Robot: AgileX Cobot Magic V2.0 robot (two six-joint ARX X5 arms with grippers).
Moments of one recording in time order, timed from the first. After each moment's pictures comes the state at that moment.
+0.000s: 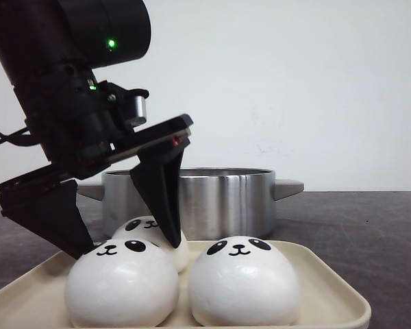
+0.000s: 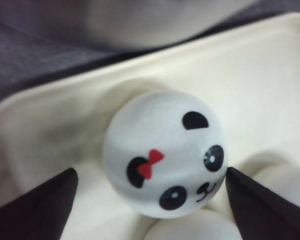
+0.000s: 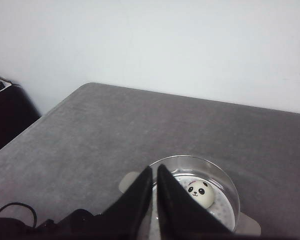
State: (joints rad) left arm -0.75 1.53 0.88 -0.45 0.10 -0.52; right arm 0.81 1.07 1.54 -0.72 0.19 0.32
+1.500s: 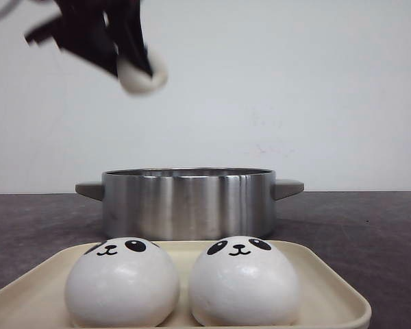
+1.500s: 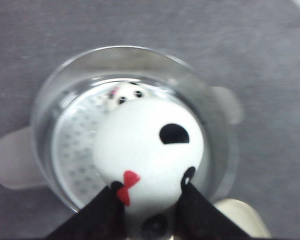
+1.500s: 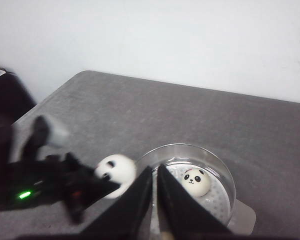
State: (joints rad) left arm -0.61 1.37 1.15 -0.45 -0.07 -0.29; right arm 0.82 1.07 1.54 -0.77 0.18 0.32
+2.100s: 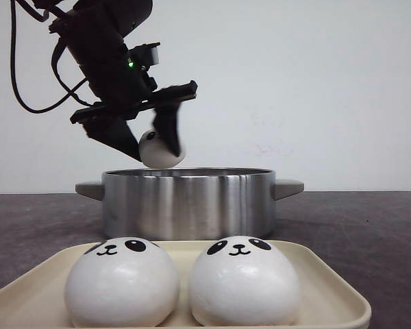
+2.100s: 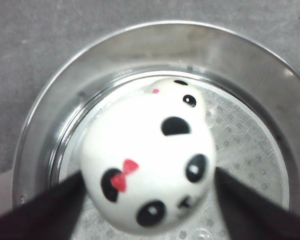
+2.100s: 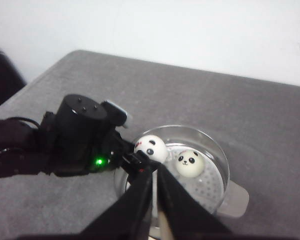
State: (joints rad) left arm -0.55 1.69 1.21 -0.25 -0.07 -0.23; right arm 0.82 1.09 1.54 -0.84 0.18 0.32
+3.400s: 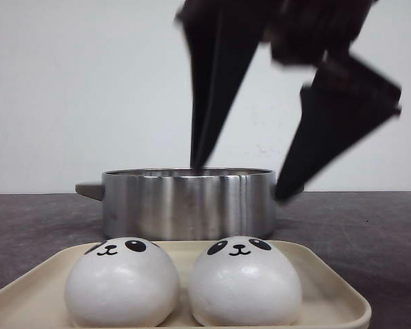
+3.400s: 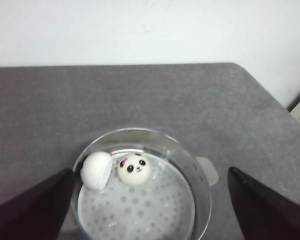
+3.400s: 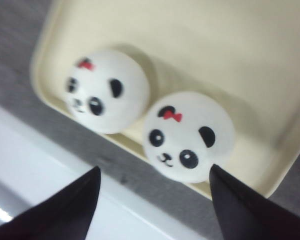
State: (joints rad) left arm -0.57 1.06 1.24 -0.54 -0.05 -0.28; right arm 1.00 1.40 0.96 -0.74 -0.13 0.66
